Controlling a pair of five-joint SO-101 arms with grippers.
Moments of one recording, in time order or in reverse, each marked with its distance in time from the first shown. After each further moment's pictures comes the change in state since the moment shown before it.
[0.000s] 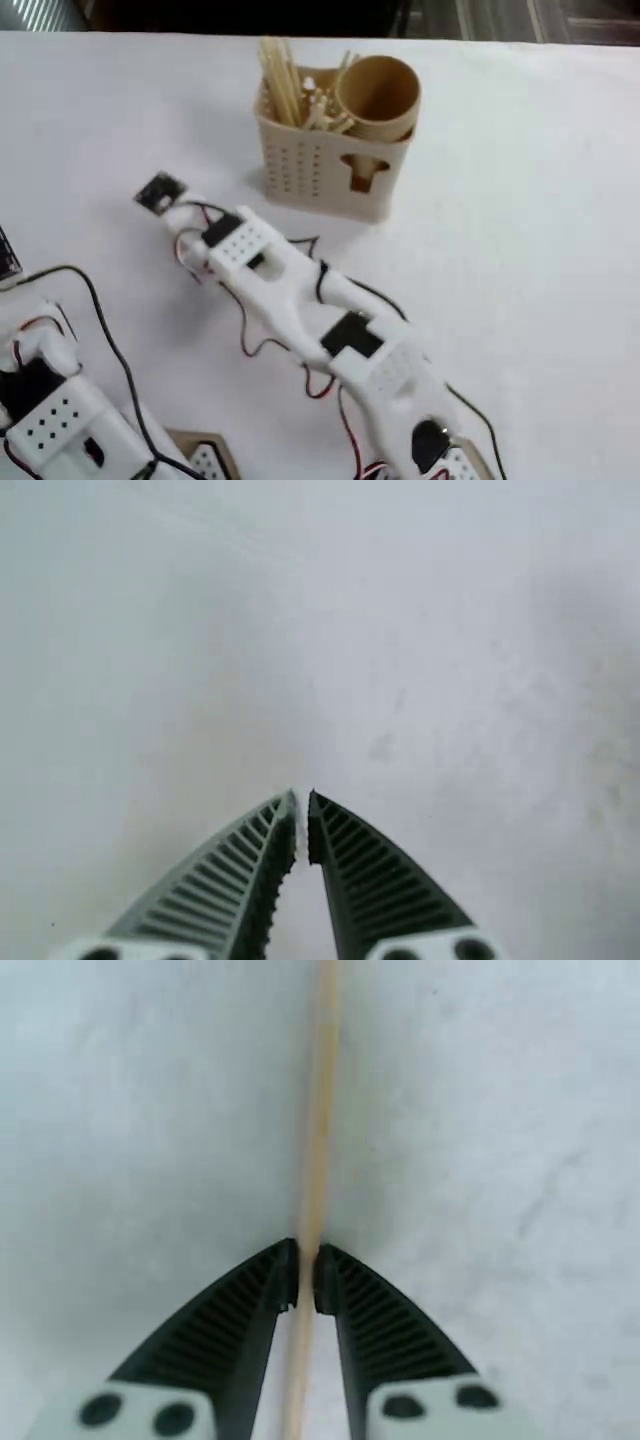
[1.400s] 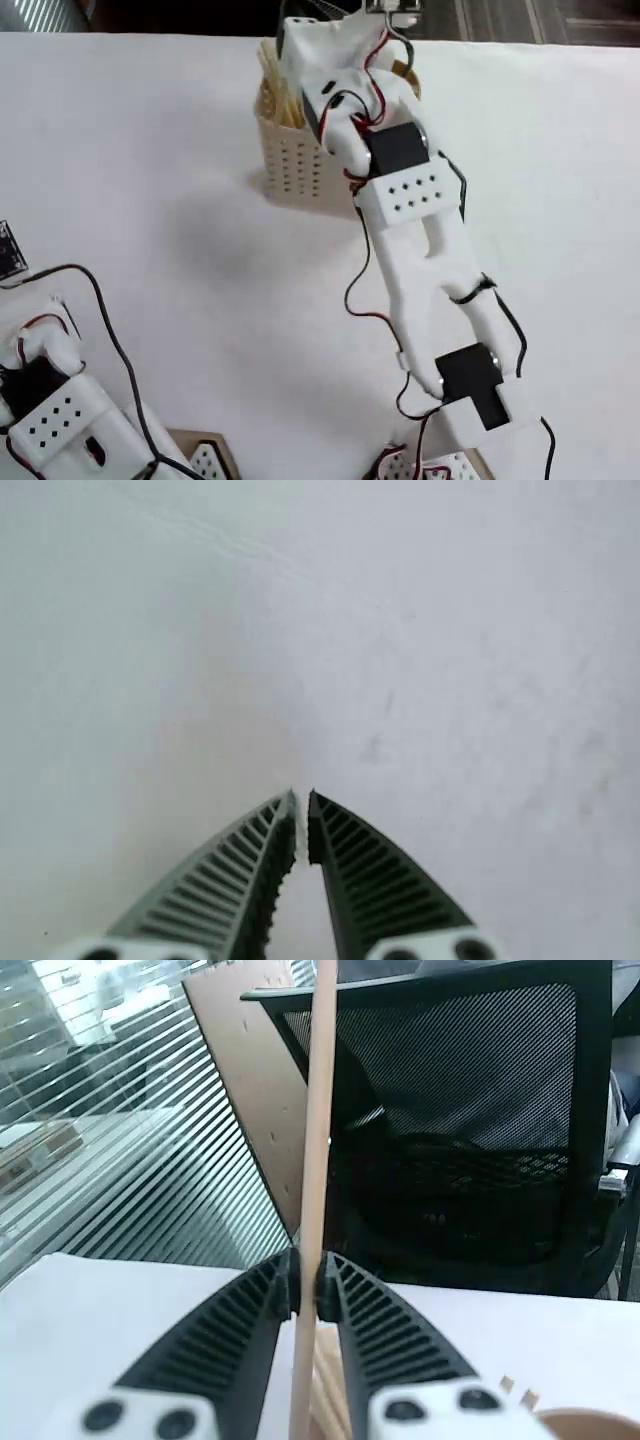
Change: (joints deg) left arm 1.2 0.0 0.0 0.0 0.0; right arm 26.3 -34.5 -0.3 -33.0 -22.3
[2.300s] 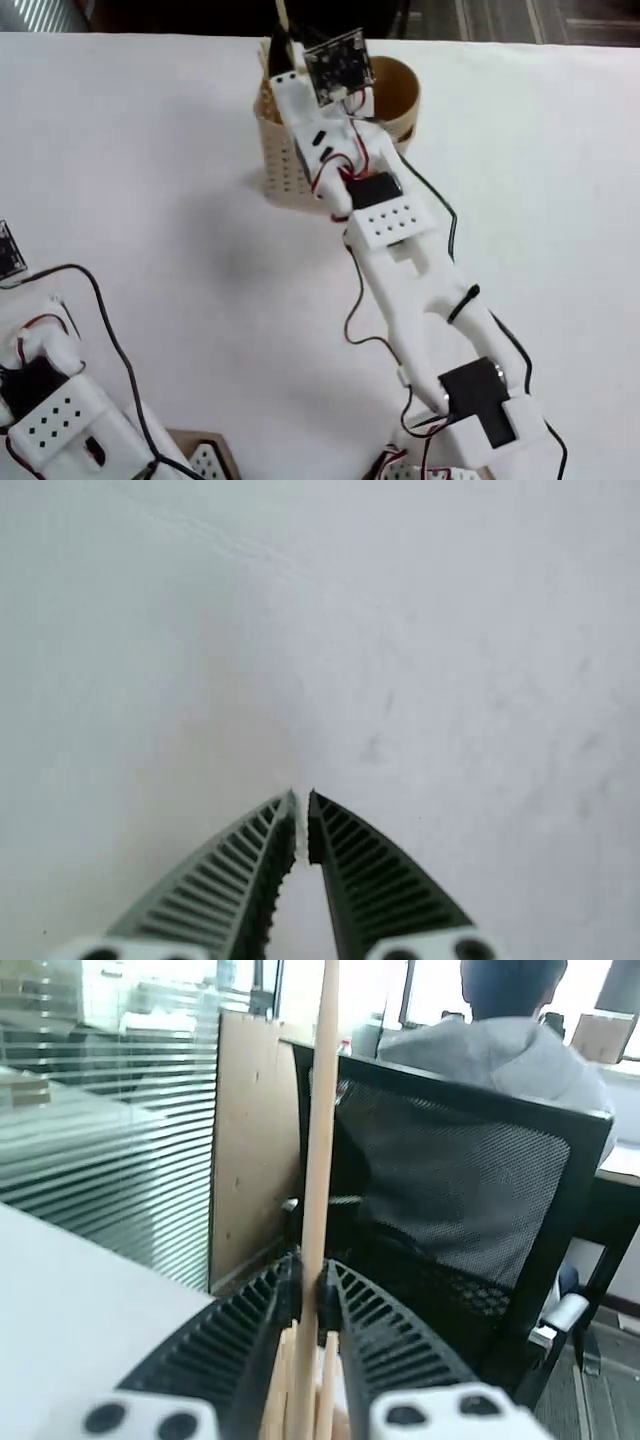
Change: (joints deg) left arm 0.0 0.0 0.0 0.0 0.3; right arm -1.8 -3.3 26.2 -30.2 23.4
